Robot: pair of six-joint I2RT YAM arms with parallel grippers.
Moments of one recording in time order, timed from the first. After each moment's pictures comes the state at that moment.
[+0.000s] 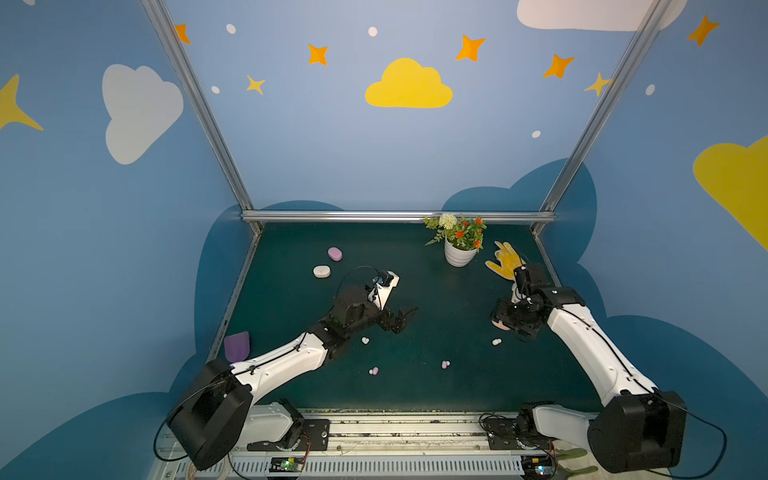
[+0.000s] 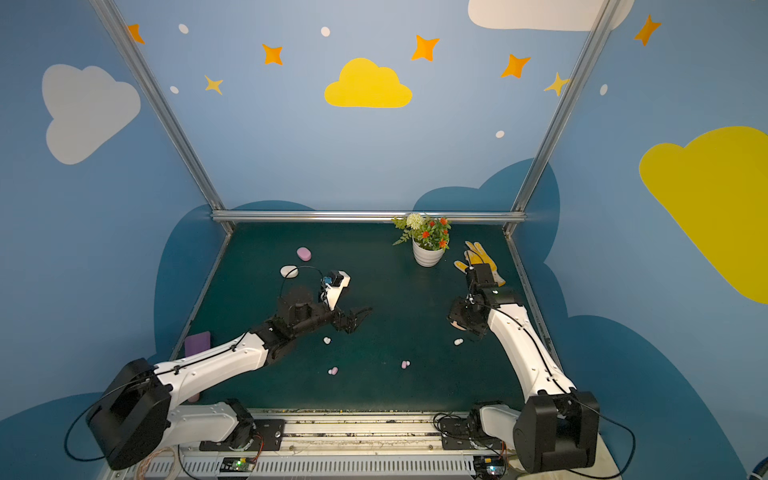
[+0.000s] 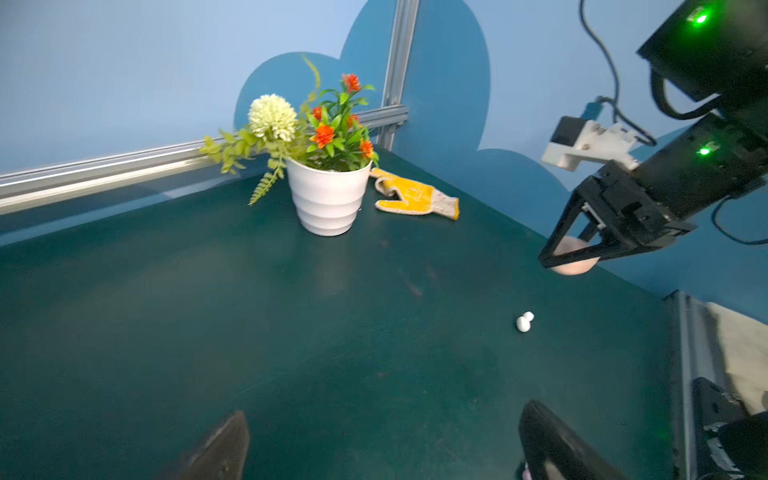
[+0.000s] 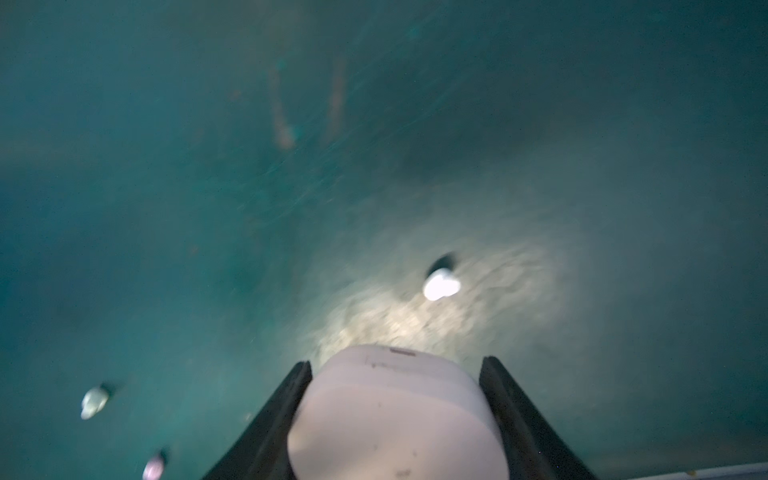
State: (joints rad) left arm -0.66 1.26 0.64 0.32 0.18 -0.12; right arm 0.08 1.23 0.95 -0.95 -0.05 0.51
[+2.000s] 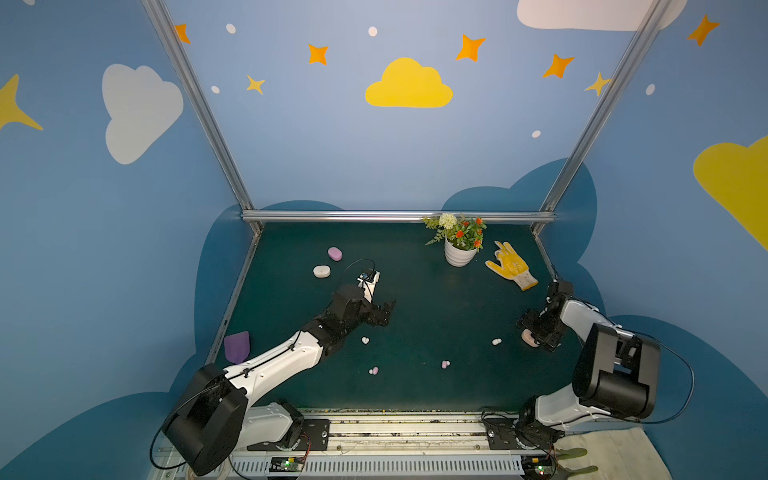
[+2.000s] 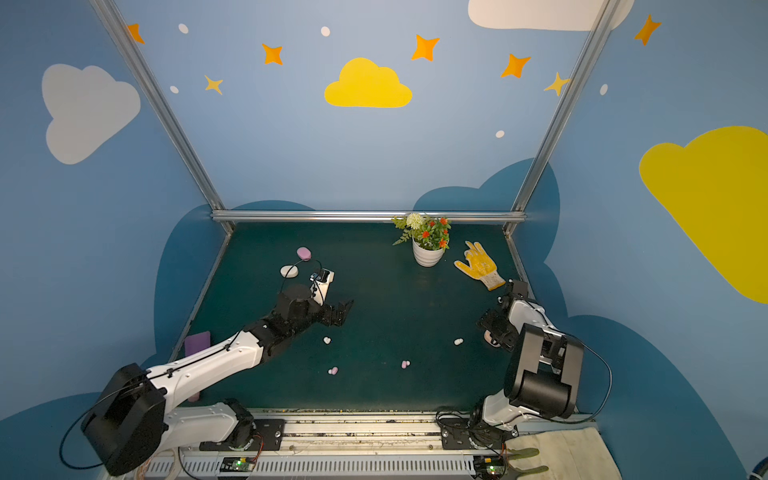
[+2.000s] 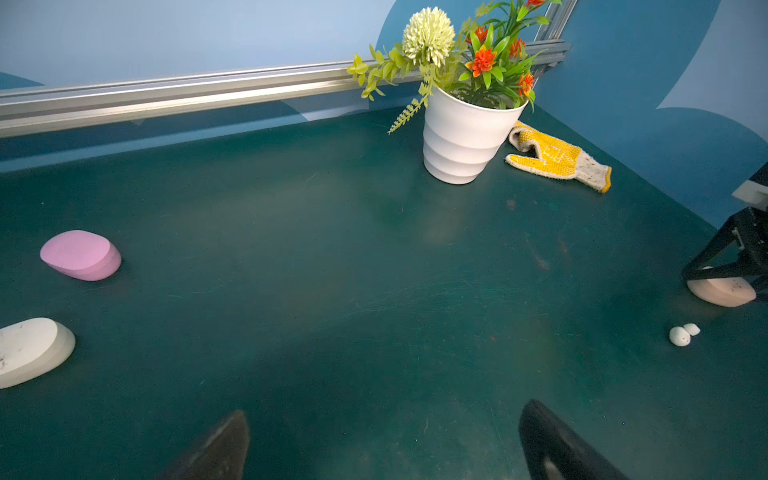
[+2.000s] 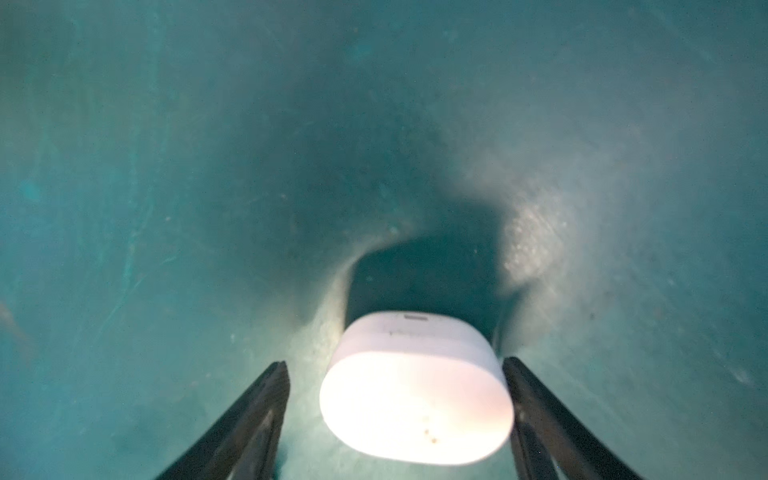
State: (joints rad) left arm -0.63 1.25 0.66 0.13 -0.08 -0.18; right arm -0.28 1.51 0.83 -0.70 -0.02 0.42
